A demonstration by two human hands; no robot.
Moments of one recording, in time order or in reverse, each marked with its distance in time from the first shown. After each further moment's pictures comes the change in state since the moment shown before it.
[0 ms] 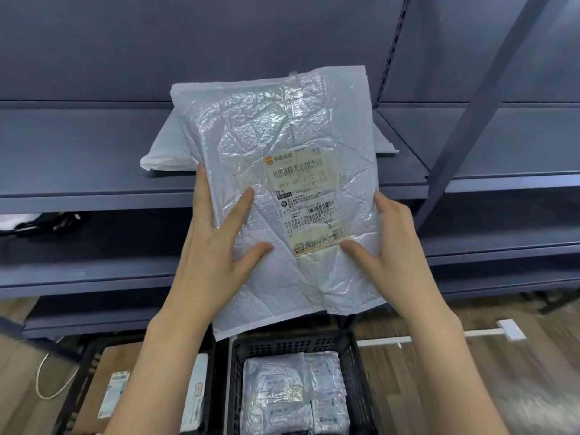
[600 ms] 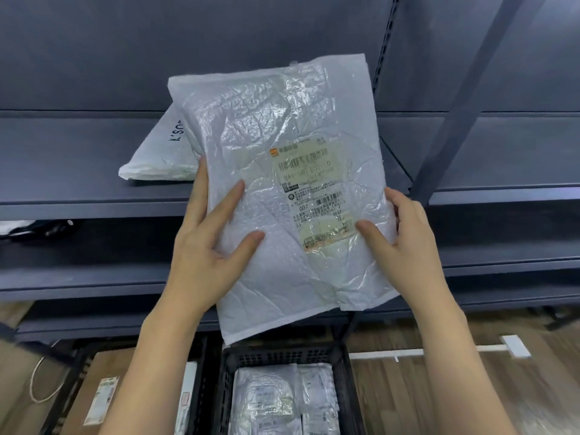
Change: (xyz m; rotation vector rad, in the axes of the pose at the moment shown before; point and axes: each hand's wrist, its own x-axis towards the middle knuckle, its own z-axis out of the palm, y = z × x) left_hand 0.024 0.035 0.028 -0.189 0.183 0.043; right_hand 0.031 0.043 -0.039 0.147 0.095 0.069
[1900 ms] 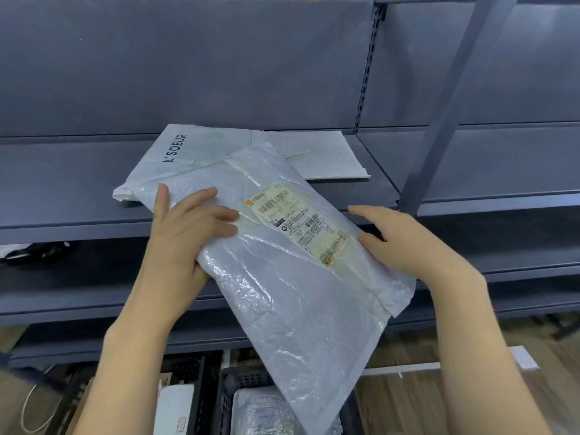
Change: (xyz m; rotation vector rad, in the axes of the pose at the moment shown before) left_hand 0.023 -0.003 -0.023 0.247 -0.130 0.313; right_hand 0.037 -0.010 -0.037 -0.409 -0.494 -0.027
